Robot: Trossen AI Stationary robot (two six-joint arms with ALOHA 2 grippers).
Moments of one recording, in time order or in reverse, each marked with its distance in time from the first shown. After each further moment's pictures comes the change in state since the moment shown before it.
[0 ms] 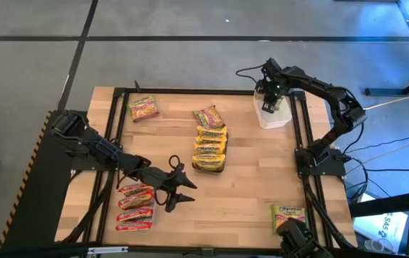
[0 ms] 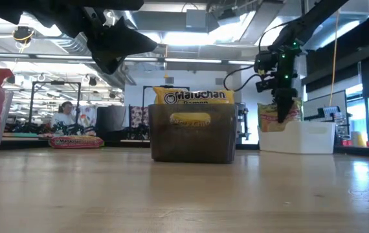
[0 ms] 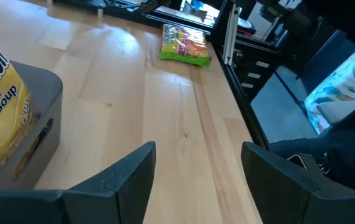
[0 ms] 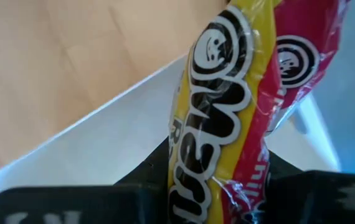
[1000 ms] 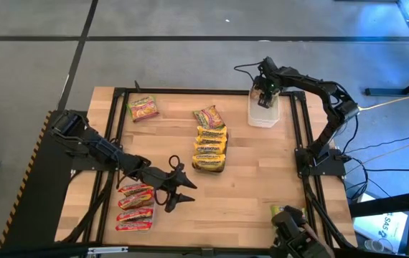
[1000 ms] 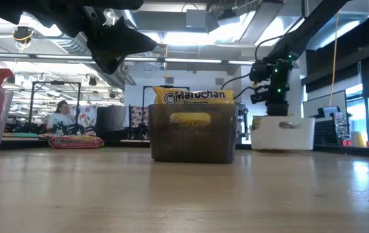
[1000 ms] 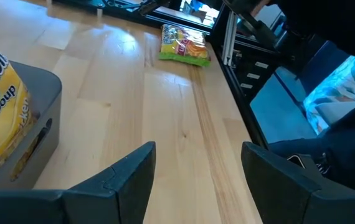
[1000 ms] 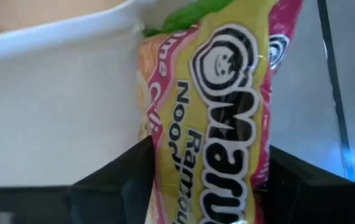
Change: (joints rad) left arm 0.000 0.000 0.000 0.003 0.002 -0.004; right arm -0.031 0.114 -0.001 0.219 0.134 -0.029
